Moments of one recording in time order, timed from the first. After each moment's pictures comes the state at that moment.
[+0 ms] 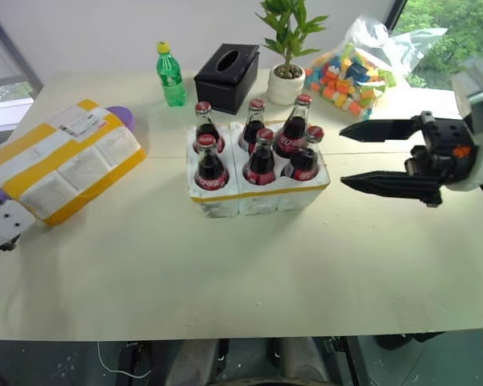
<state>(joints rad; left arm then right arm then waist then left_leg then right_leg) -0.02 1.02 0.32 0.46 0.39 -0.11 -0.31 -0.60 -1.06 -0.31 -0.33 0.98 0.92 1.14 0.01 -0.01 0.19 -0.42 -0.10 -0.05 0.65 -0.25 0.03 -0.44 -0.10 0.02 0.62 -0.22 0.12</state>
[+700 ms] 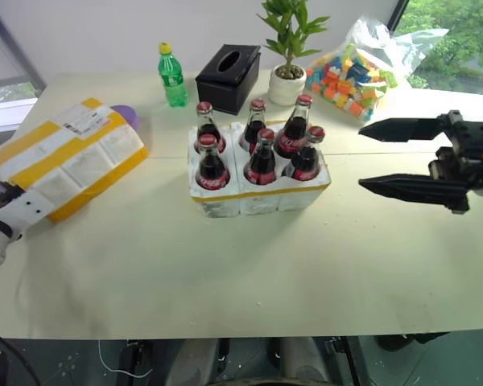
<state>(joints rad) -0.33 1.01 0.10 0.81 0.38 -0.22 -0.16 -0.53 -1.14 -0.41 -0.36 1.05 0.95 1.12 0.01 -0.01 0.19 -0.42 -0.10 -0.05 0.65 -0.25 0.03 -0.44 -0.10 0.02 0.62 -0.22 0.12</state>
